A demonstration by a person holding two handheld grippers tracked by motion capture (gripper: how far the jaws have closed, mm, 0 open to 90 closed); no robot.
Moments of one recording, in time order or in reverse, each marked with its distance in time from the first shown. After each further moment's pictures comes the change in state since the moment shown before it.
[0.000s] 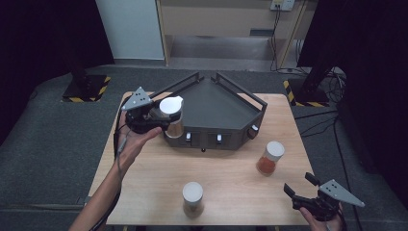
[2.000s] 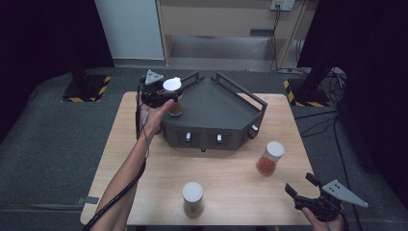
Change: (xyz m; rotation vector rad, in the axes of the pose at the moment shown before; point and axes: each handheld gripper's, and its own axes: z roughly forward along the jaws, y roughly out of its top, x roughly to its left) left arm 0.031 -0.013 0.090 0.043 0.269 -0.143; right arm -0.007 -0.004 -0.002 -0.017 0.020 0.043
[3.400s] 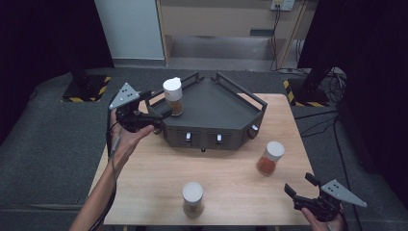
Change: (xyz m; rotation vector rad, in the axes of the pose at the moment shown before) left arm -0.005 -0.019 -0.123 -0.136 -0.198 0.109; right arm 0.002 0.001 0.001 0.004 0.002 -0.007
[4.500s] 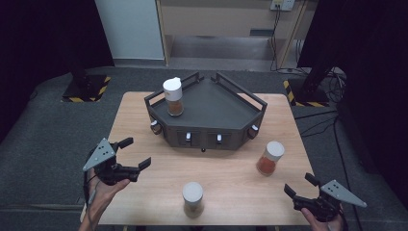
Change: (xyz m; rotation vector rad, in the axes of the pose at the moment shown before) left arm -0.014 -0.115 -0.085 0.019 -0.031 -0.038; right arm 0.000 0.001 0.000 0.003 0.004 -0.007
